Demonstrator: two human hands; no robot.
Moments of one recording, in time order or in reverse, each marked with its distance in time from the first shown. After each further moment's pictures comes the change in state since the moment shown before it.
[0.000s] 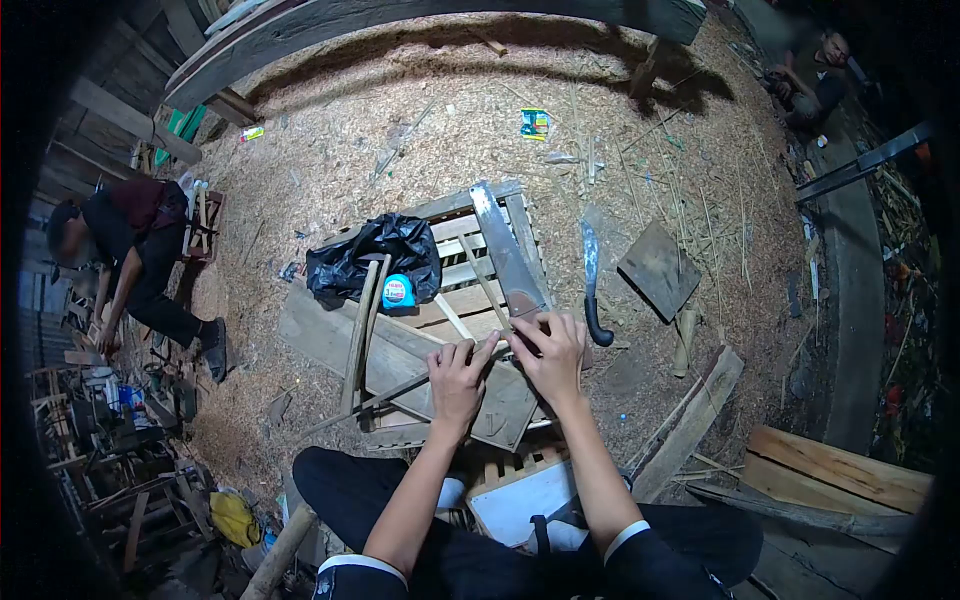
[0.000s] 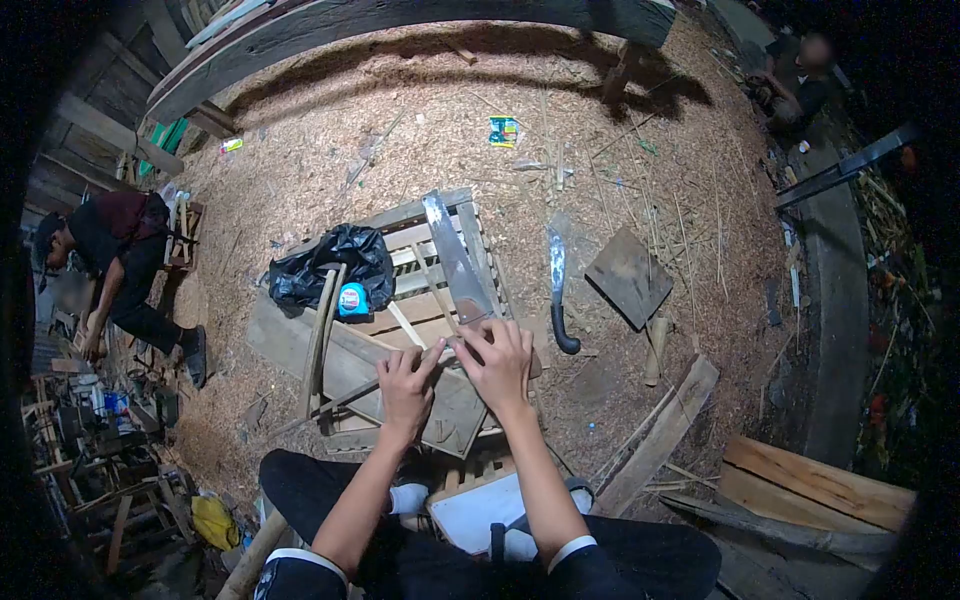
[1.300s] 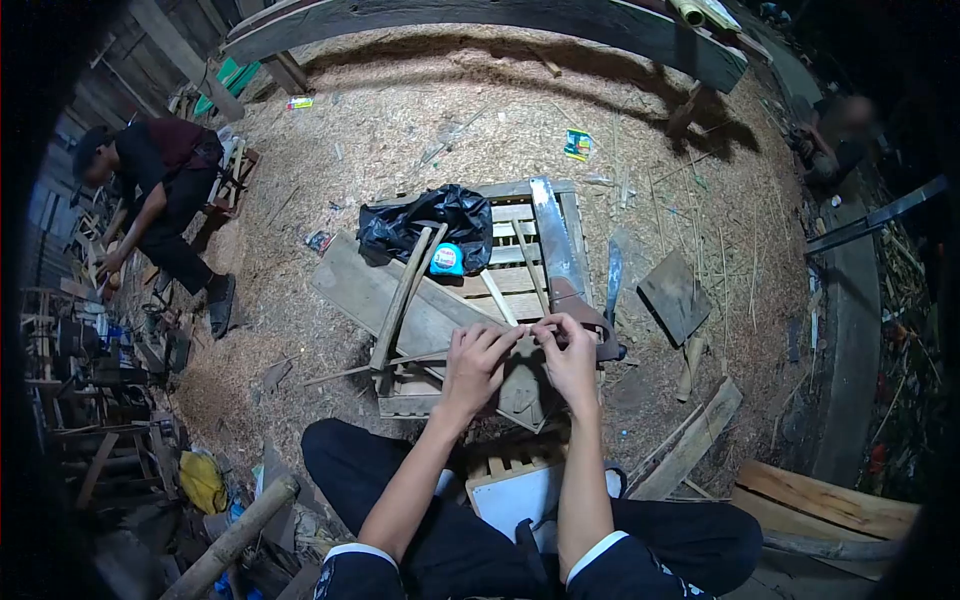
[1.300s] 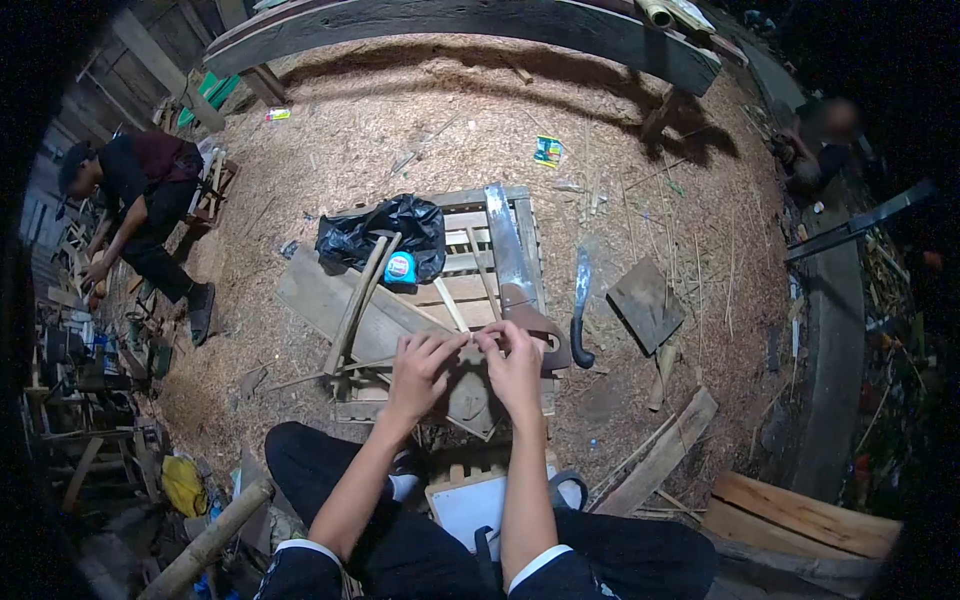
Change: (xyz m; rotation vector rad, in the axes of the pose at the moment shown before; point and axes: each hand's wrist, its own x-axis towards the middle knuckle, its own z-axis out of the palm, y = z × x) left_hand -0.022 -0.018 -0.047 -0.281 0.051 0.083; right_hand -0.019 -0.044 0.005 0.783 -0.334 0.632
